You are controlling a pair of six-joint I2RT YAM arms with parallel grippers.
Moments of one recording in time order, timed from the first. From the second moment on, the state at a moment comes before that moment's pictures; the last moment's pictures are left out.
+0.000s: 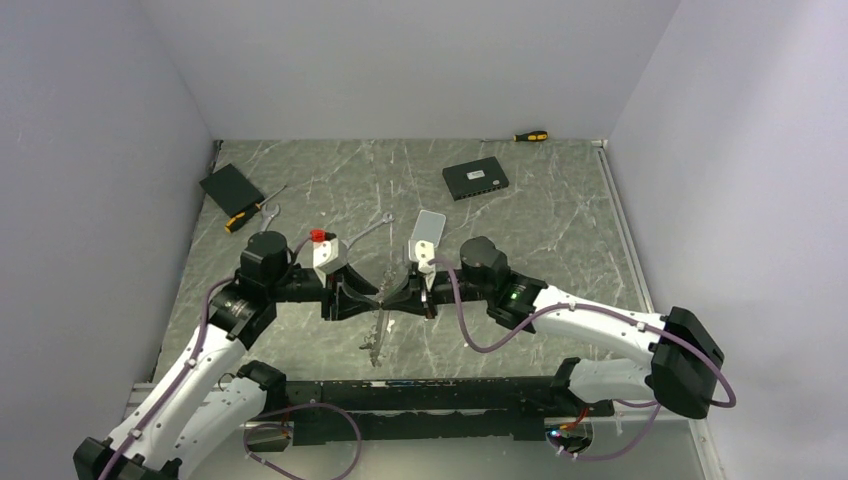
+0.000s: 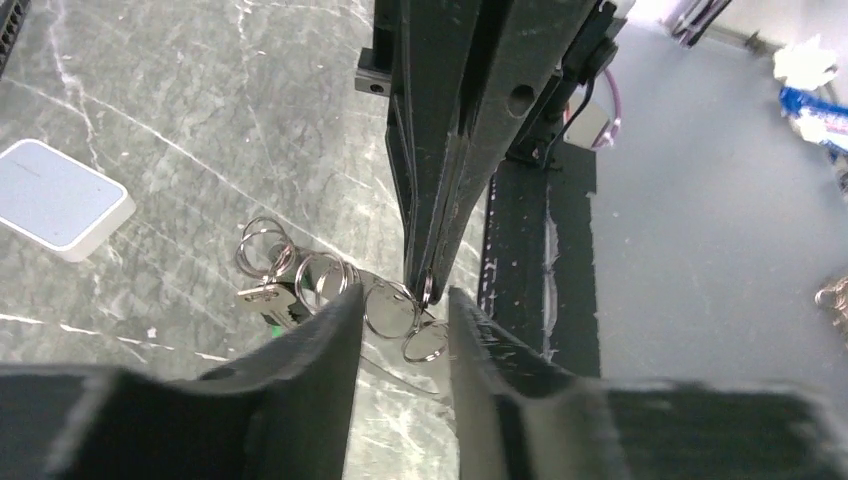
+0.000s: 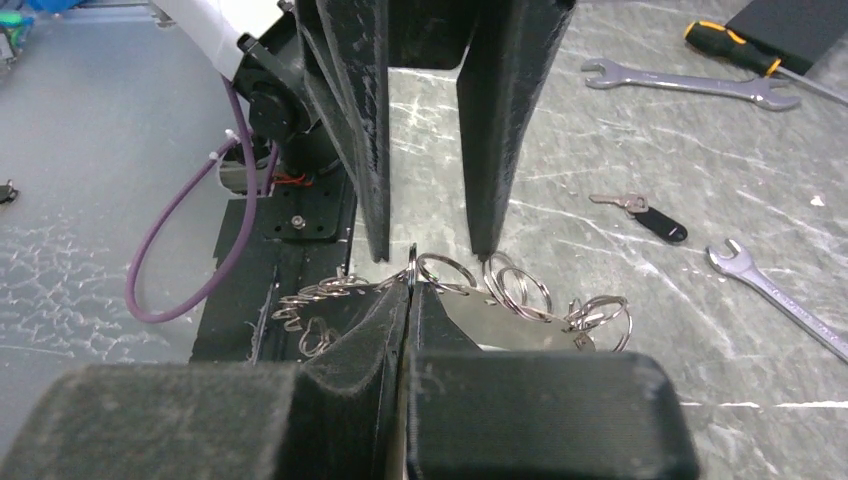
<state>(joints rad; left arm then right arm) -0.42 0.74 0.66 -0.28 1.01 0.11 0.97 1.22 0.74 0.29 -0.64 -0.06</state>
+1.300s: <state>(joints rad) -0.42 0.56 0.62 0.00 0.95 -0.11 0.98 1.17 0.51 1.03 -0.50 0.24</state>
